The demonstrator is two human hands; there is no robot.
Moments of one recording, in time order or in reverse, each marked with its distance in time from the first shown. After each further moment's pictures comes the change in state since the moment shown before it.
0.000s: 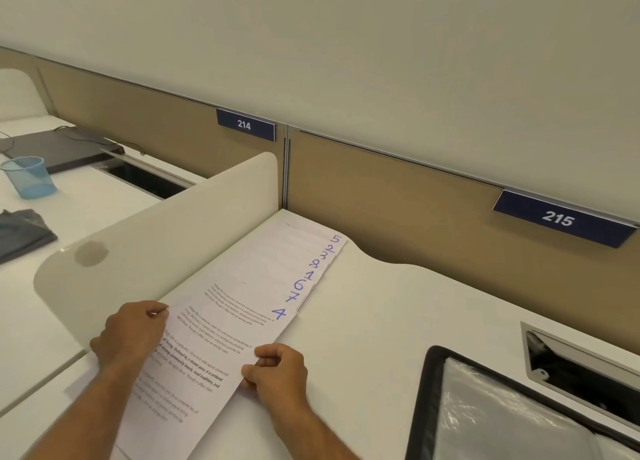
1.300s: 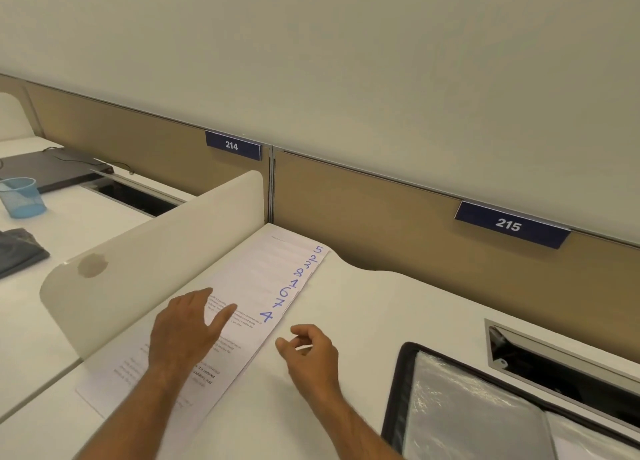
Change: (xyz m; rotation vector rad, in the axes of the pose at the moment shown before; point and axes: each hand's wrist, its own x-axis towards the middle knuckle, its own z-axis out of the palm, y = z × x) left_hand -0.062 0.047 0.018 0.067 0.164 0.621; right_hand -0.018 -0.027 -0.063 -0.285 0.173 -0.314
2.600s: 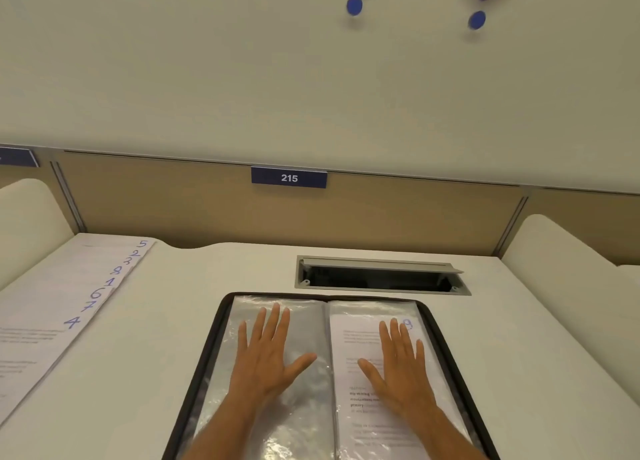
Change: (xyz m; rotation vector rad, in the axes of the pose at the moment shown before) left_hand -0.246 0.337 0.084 -0.011 -0.546 0.733; right_hand -0.197 0.183 -0.413 -1.042 0.339 0.145
